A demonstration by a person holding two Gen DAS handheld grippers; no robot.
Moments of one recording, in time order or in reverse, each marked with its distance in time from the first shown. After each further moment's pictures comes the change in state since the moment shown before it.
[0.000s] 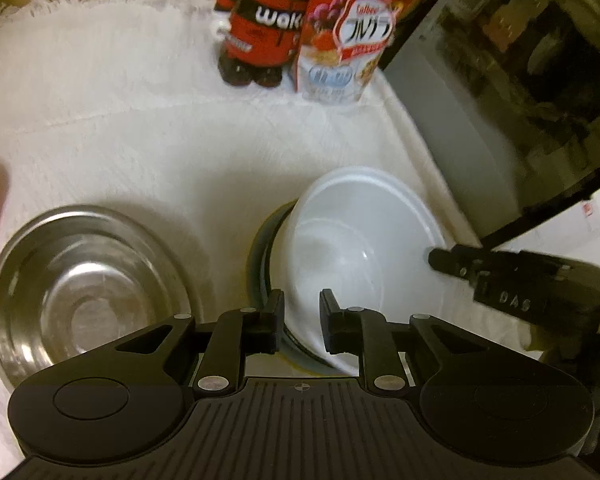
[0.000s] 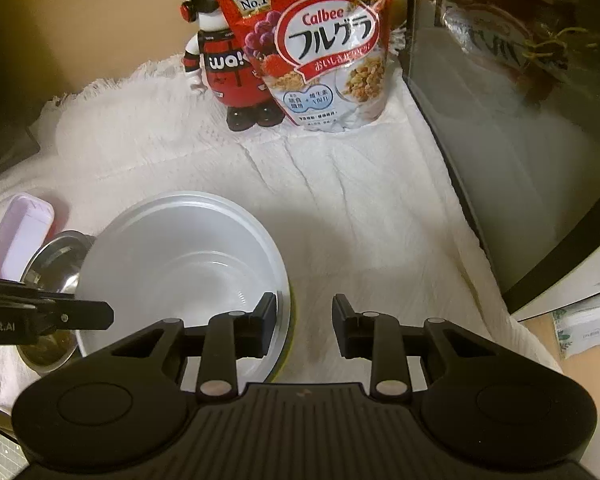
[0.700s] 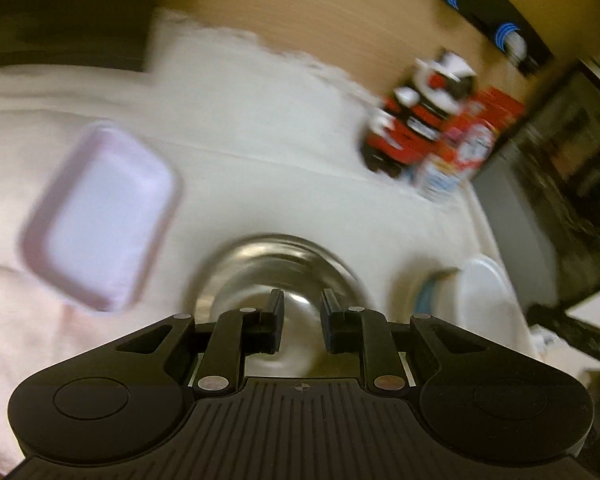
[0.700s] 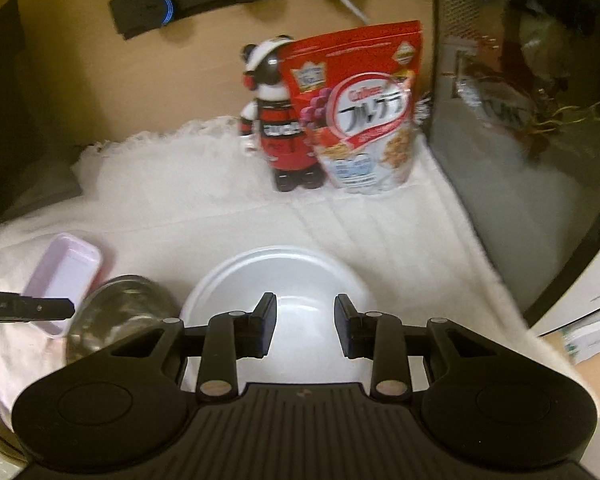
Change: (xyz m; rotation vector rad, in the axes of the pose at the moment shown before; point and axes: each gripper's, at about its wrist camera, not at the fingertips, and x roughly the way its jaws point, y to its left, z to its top) left arm -0.096 0.145 -0.035 -0.220 -0.235 0.111; right arm -0.051 0.068 -0.010 0.016 -0.178 0.030
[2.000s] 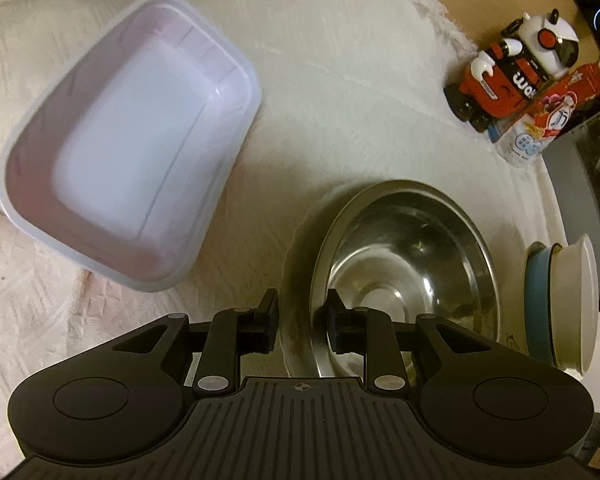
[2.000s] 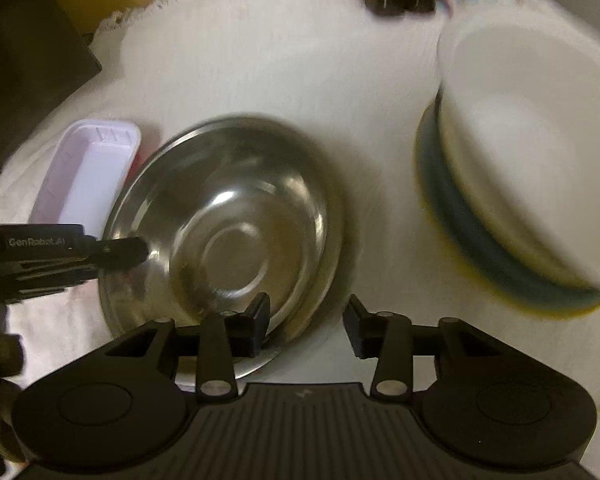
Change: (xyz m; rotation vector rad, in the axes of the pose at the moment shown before) left arm 0.079 0.074 -0.004 -0.074 0.214 0.028; right arm 0.124 0.127 -0.073 0.155 0.341 0.096
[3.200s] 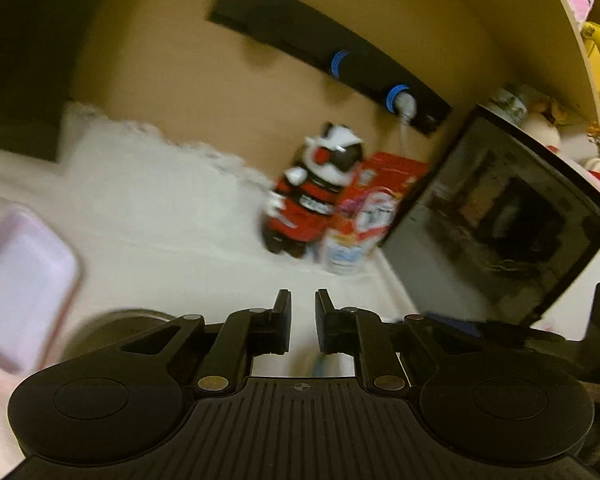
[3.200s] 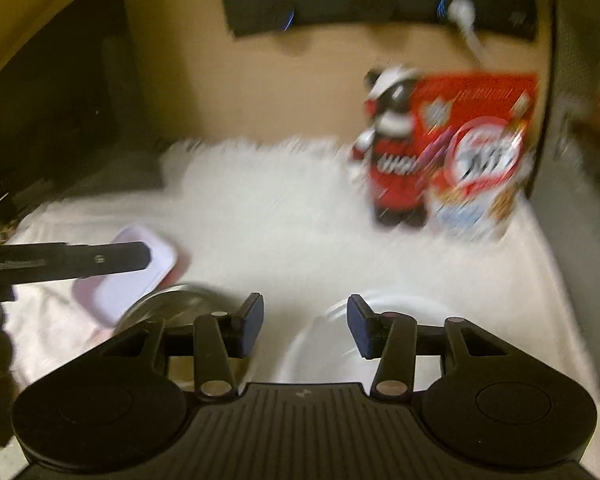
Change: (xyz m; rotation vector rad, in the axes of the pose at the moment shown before) left arm -0.093 -0.157 -0.045 0.190 -0.477 -0.239; right arm -0.147 -0.060 0.051 -0.374 -0.439 0.050
